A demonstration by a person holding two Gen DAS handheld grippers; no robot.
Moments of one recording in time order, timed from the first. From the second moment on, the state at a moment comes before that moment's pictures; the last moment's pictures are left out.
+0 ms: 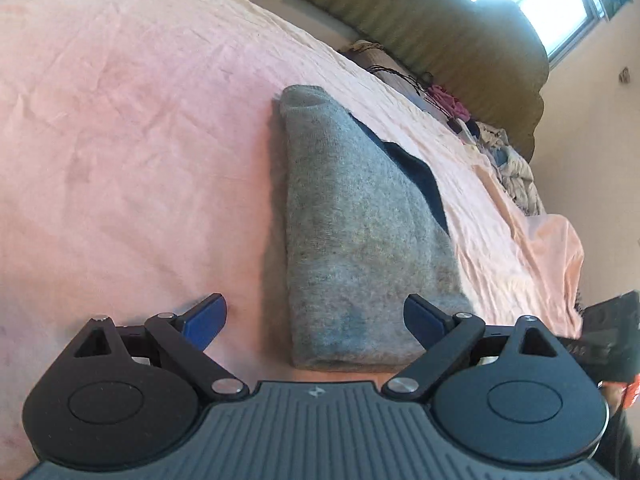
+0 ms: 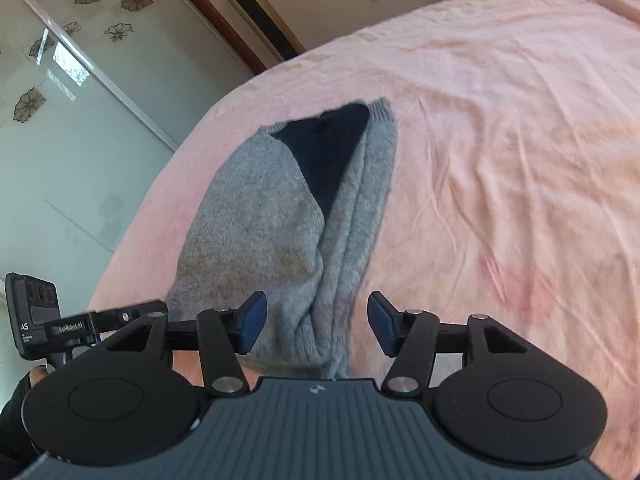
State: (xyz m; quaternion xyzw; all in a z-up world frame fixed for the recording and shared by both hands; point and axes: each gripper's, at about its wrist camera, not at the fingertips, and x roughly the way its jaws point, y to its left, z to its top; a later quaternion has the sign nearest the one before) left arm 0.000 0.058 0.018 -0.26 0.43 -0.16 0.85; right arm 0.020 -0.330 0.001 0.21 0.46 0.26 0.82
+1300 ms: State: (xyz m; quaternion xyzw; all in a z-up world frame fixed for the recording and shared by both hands) left arm -0.026 -0.034 0.014 0.06 0.30 -0.16 0.94; right arm 0.148 -0.305 -0.013 0.23 0.43 0.23 0.84
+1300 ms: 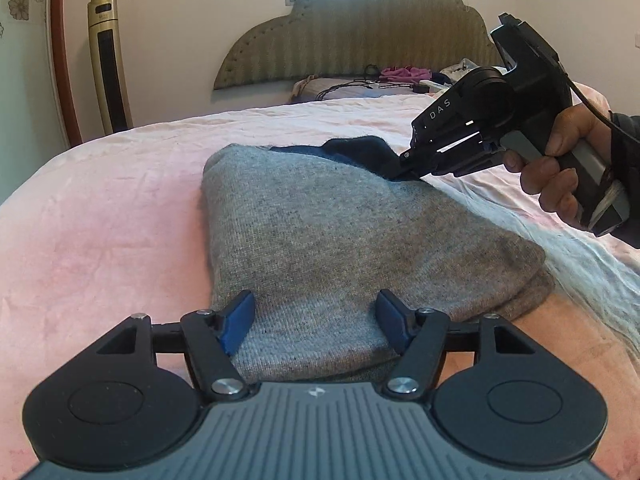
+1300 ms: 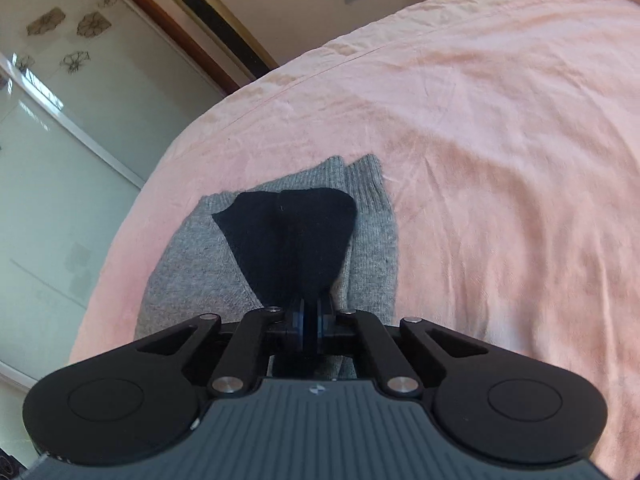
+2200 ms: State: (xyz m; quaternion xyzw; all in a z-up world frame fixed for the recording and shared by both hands) left arm -0.026 -0.033 0.011 0.03 0.30 -0.18 0.93; right arm 0.157 -0.174 0.058 0.16 0.44 0.35 0.81
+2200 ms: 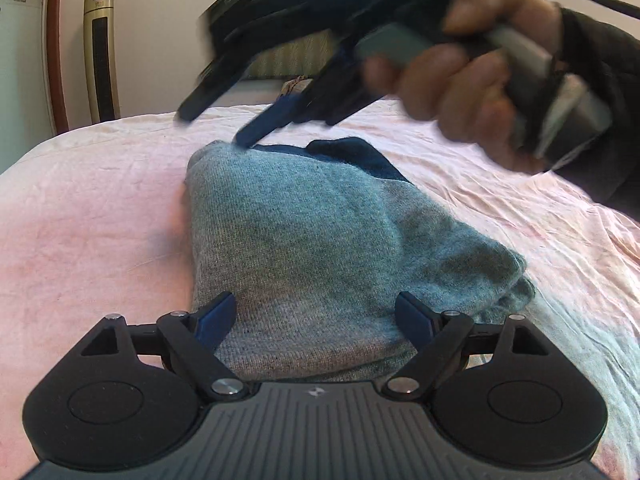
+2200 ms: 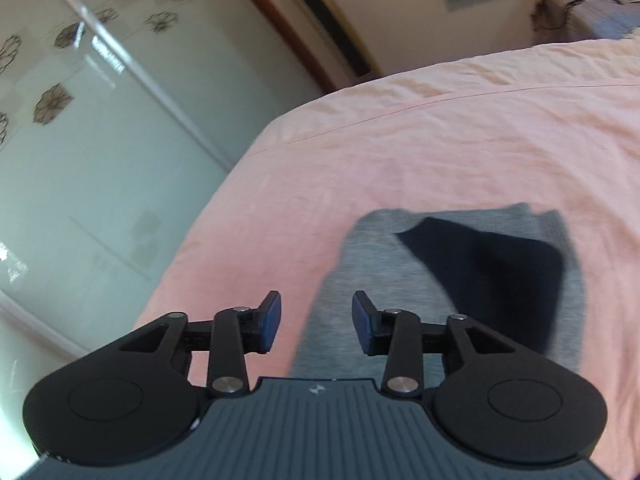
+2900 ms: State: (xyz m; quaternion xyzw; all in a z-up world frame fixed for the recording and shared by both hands) left arm -0.037 -0.012 0.022 -0.01 0.31 -0.17 0.94; right arm 0.161 -0.261 0.020 0.19 0.46 0.21 0.84
